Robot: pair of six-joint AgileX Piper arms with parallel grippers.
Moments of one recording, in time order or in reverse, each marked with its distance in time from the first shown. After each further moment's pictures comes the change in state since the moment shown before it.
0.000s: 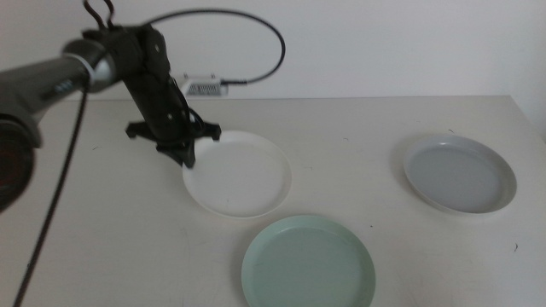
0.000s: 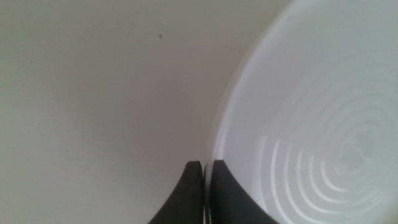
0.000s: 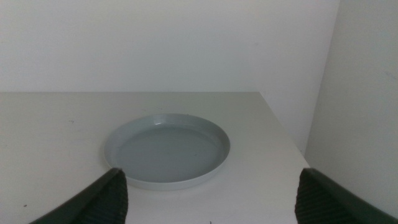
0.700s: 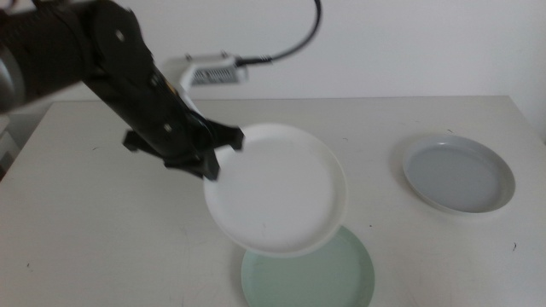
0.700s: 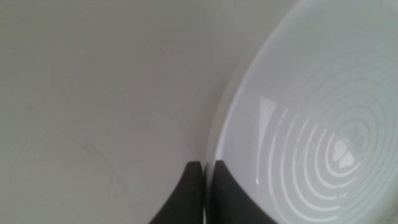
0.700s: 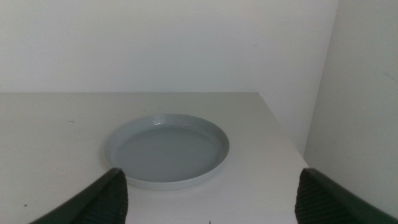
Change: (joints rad) left arm -0.166 -0.529 0.475 -0.114 -0.146 -0.066; right arm 0.000 0.000 0.000 -0.001 0.000 0.000
